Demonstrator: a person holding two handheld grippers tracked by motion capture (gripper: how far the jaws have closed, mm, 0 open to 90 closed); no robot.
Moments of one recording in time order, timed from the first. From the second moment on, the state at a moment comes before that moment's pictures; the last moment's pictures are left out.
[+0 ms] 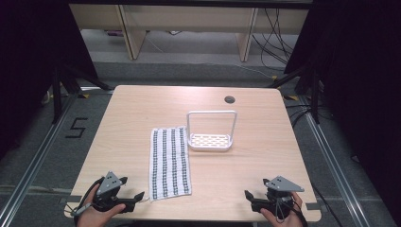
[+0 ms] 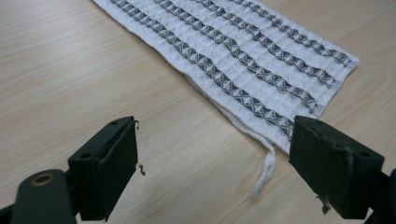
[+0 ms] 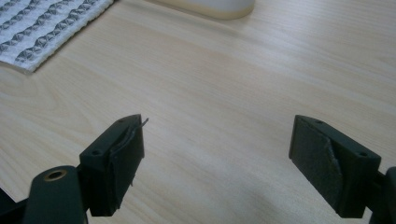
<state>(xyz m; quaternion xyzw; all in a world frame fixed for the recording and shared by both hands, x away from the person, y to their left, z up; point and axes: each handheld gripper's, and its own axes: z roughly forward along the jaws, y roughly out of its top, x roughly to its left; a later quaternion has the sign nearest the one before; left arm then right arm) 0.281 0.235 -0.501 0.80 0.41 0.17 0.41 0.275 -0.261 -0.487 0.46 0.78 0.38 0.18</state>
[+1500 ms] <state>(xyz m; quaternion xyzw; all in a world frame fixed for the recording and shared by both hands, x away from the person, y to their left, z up) 0.266 0.195 -0.501 0.83 0.36 0.14 0.41 0.289 -0.162 -0.485 0.31 0.84 0.42 0.12</state>
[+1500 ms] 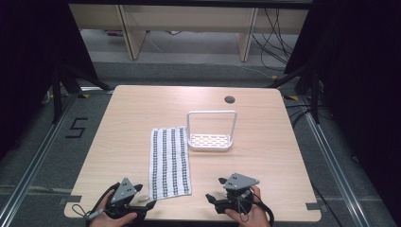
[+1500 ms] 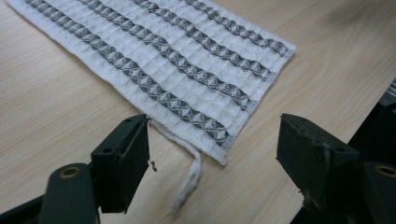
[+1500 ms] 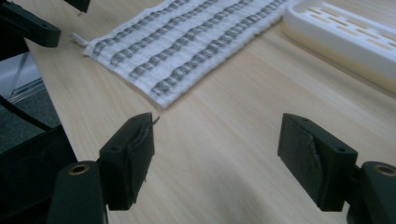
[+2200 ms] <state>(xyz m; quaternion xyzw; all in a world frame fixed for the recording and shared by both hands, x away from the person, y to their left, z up) 0.280 0.189 -0.506 0.84 0.36 0.14 0.37 0.312 -0.105 -0.495 0.25 0.87 0.40 0.10</state>
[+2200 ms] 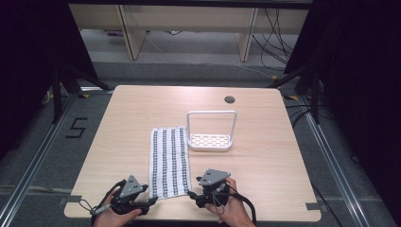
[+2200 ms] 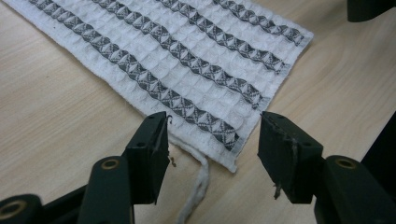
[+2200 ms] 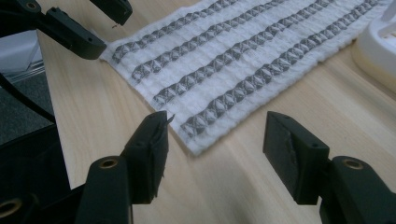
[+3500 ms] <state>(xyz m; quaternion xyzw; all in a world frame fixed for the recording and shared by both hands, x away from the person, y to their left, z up) 0.287 0.181 -0.503 0.87 0.30 0.16 0.35 0.327 -0.081 -0.511 0.24 0.89 0.39 0.09</state>
